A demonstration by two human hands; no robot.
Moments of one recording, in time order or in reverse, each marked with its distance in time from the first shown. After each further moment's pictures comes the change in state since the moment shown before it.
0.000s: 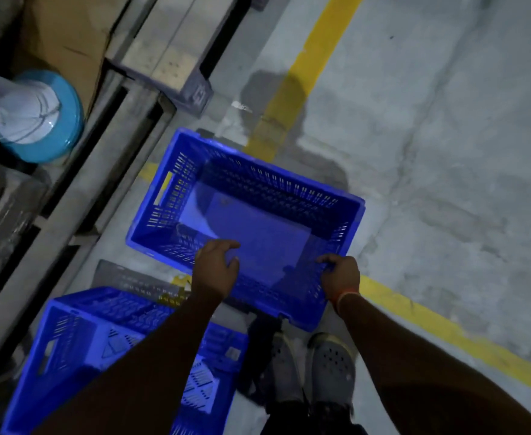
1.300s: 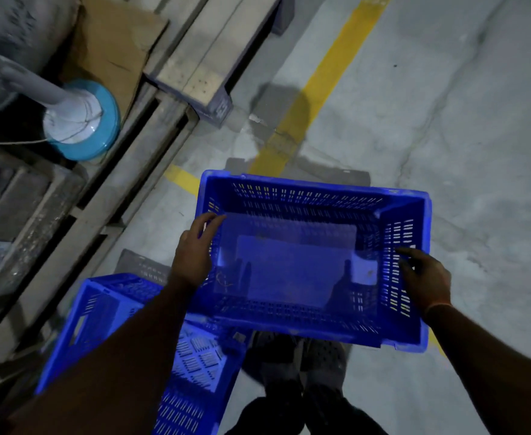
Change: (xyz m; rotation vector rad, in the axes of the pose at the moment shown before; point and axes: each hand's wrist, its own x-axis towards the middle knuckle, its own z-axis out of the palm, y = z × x) left_hand -0.020 -0.034 -0.076 0.328 0.167 0.259; right_hand -0.029 0.028 -0.170 -0.202 0.247 -0.257
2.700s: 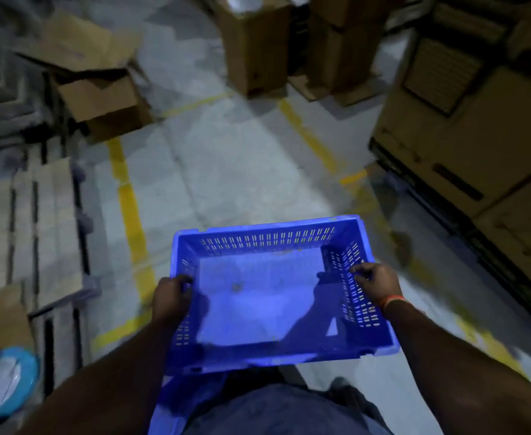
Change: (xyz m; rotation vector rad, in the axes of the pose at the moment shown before) left_hand -0.304 0.281 -0.309 -0.002 -0.190 0.511; right_hand -0.661 0.035 -0.253 0.384 0.452 0.641
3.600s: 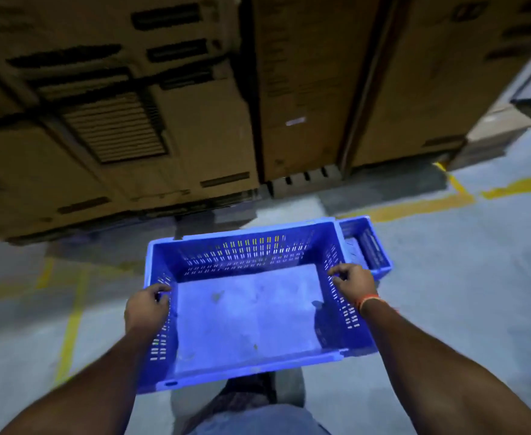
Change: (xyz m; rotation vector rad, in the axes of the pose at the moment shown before) left_hand -0.404 0.489 0.313 0.292 -0.420 1.010; right_hand -0.541 0.524 -0.143 0.493 0.699 0.912
